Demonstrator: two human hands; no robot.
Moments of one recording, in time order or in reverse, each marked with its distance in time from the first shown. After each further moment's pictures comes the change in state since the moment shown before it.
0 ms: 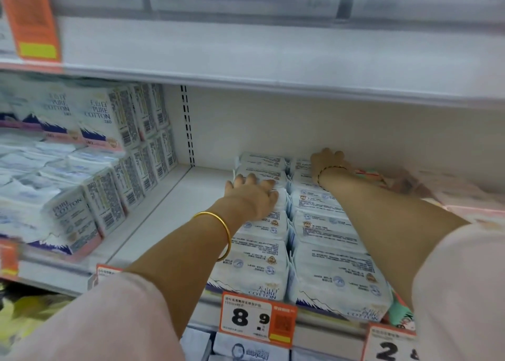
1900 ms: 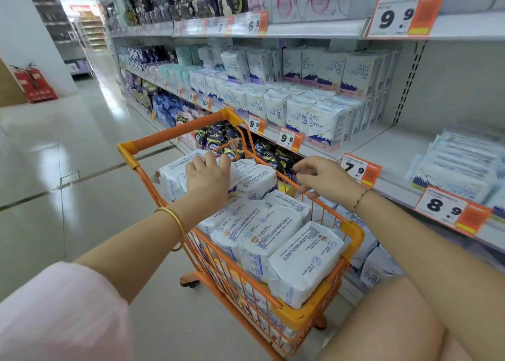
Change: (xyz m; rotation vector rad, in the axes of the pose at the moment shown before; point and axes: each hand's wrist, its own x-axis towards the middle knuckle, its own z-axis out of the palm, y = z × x) left_hand -0.497 -0.184 0.021 0.434 0.188 -0.910; right_hand -0.428 -0.216 -0.028 0.989 -0.441 -0.963
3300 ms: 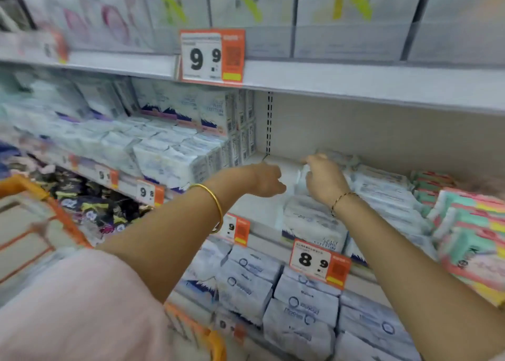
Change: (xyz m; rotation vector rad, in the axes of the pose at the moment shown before) left_hand 0.155 0.329 -0.145 -0.402 -0.342 0.773; right_hand 0.046 0.157 -0.255 -0.611 0.573 0.302
